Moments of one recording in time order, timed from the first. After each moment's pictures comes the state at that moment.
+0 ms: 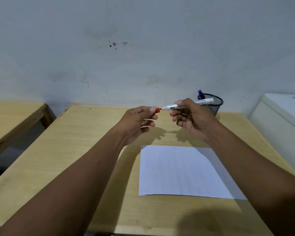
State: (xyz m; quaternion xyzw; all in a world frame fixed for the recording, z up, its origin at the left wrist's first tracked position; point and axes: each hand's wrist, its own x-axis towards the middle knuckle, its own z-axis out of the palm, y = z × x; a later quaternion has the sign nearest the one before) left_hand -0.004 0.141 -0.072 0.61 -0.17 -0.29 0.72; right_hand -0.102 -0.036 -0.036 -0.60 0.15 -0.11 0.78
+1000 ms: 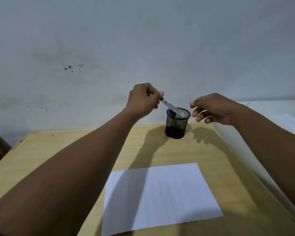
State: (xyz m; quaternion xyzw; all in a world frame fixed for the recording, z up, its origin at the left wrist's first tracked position) left_hand 0.014 -0.012 0.012 0.73 -0.35 -0.02 0.58; right_hand -0.138 -0.206 0.029 -0.79 0.28 -0.09 0.54
